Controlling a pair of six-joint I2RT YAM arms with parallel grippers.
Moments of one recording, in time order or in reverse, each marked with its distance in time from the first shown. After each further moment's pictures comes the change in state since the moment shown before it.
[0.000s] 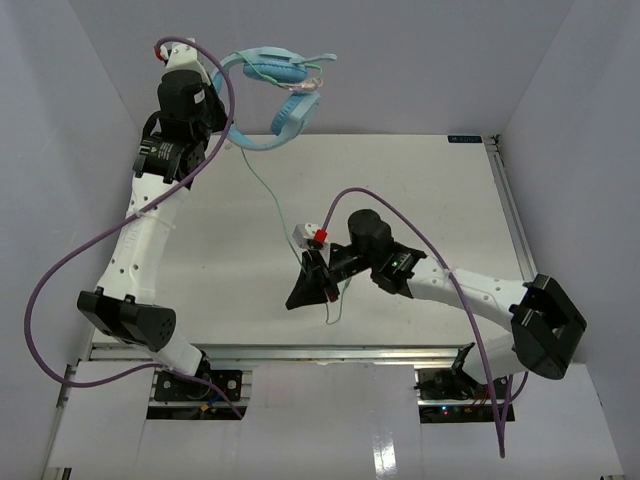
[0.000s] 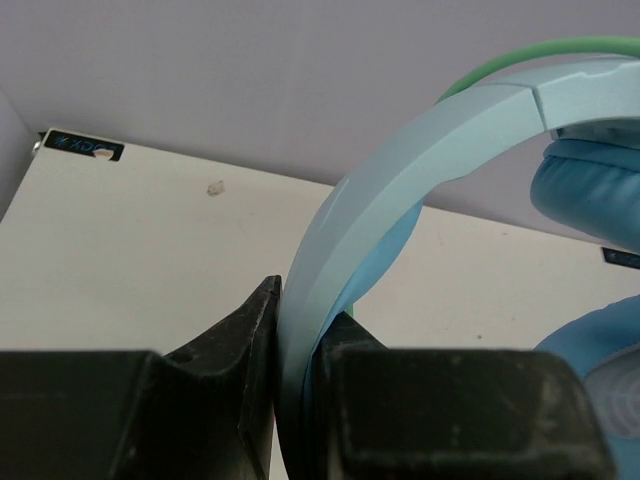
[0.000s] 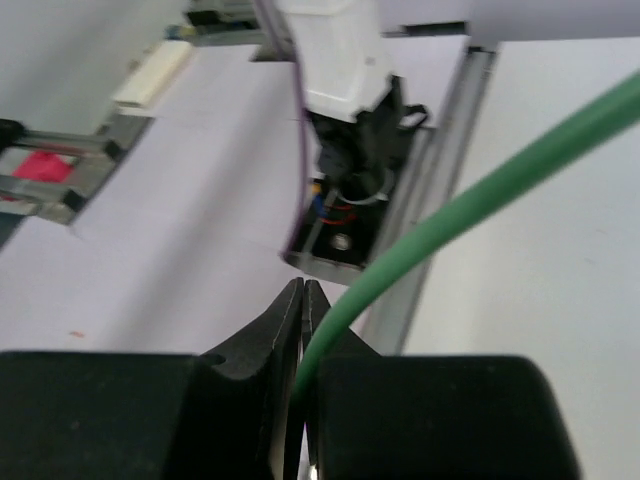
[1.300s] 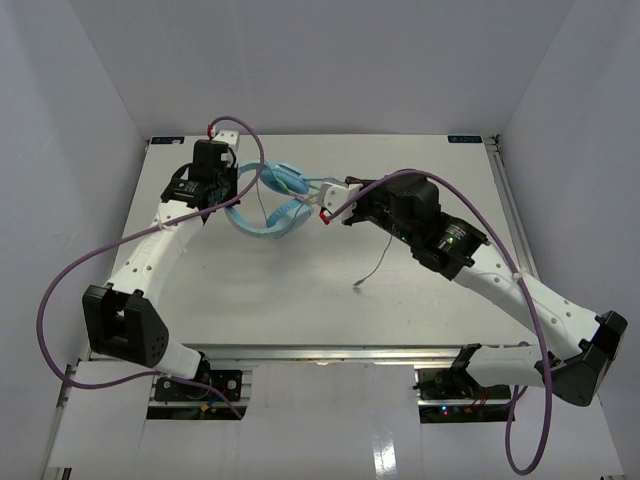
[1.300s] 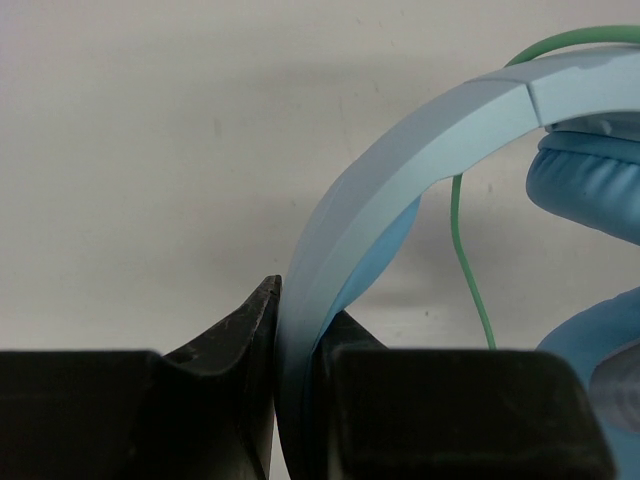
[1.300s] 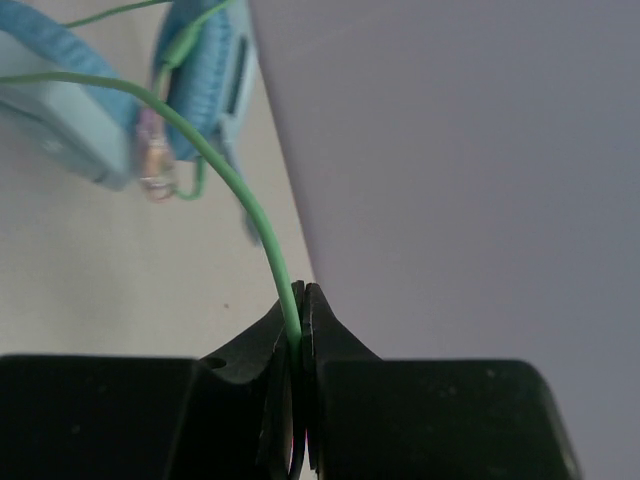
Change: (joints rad) left arm 0.013 -0.111 -0.576 -0.018 0.069 0.223; right arm -0.089 -0.201 0.375 -0.707 1.173 -1.159
